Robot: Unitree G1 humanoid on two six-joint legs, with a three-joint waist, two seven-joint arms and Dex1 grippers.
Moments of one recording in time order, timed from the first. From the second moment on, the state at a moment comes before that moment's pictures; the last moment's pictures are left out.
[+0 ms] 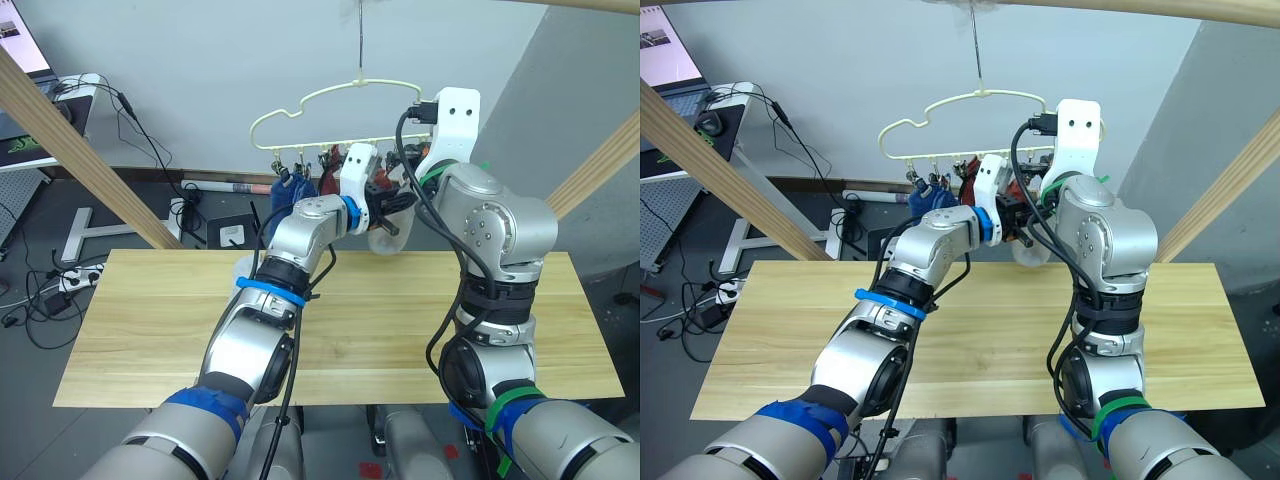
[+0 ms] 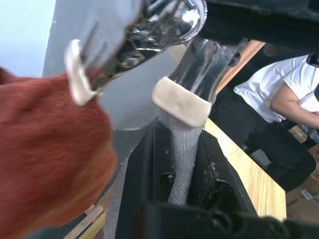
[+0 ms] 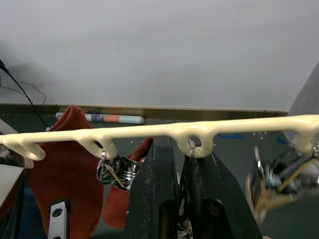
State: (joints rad) left arm -1.07 0.01 -0.07 0.68 -0.22 0.41 -0.69; right arm -0.99 0.01 -0.19 -0.17 0.14 1.20 -0.11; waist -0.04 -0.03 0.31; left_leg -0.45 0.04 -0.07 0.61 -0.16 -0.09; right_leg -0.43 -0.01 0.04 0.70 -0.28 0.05
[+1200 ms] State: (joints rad) left arm -0.96 0.08 -0.11 0.47 -0.22 0.52 -0.75; right arm -0.95 0.01 -0.19 -0.26 0.14 1.26 -0.11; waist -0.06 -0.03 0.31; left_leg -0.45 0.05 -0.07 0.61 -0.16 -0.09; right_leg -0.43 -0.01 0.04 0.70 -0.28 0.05
